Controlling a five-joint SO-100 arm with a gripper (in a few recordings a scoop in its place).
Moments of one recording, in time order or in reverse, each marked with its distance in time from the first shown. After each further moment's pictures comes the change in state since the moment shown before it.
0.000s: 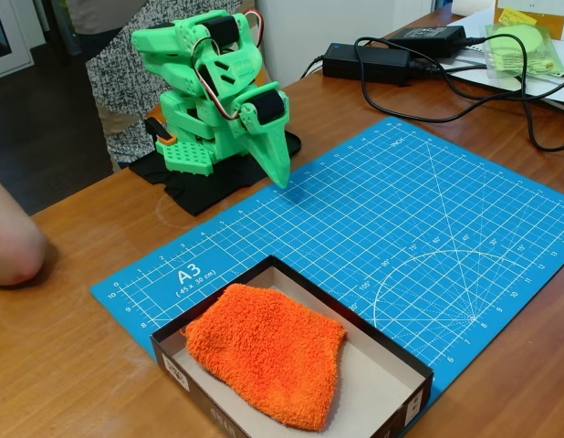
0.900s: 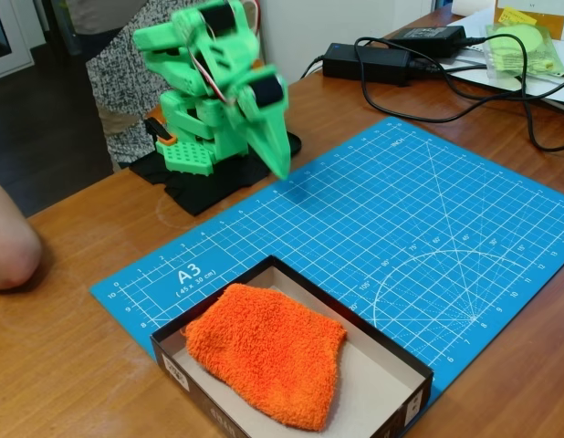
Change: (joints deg) arm -0.3 -0.1 -0.7 0.0 -2.0
